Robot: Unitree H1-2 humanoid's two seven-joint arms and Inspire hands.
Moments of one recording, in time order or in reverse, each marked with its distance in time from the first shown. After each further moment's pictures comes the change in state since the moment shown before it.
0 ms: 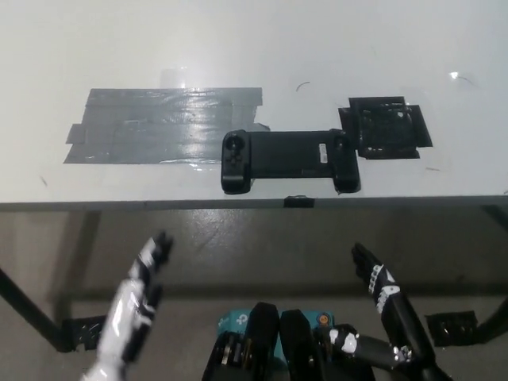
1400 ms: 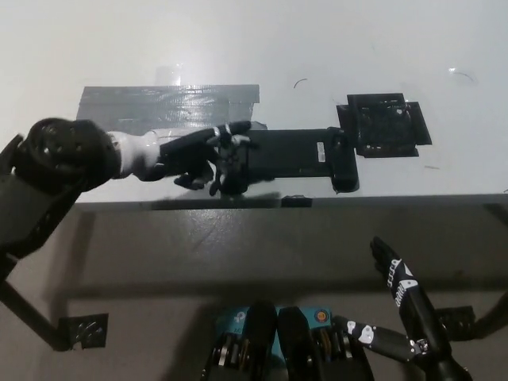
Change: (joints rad) left_arm -0.975 0.399 -0.529 0.446 -0.424 0.720 -0.739; right_arm -0.015 -0.027 -0.037 0.020 -0.001 0.003 -0.001
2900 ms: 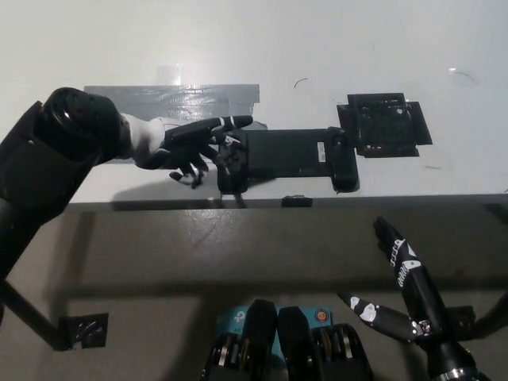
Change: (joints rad) left_arm -0.080 -0.075 0.027 0.211 0.166 0.057 -0.103; right_arm -0.047 0.003 -0.018 -0.015 -0.016 0.011 0.001
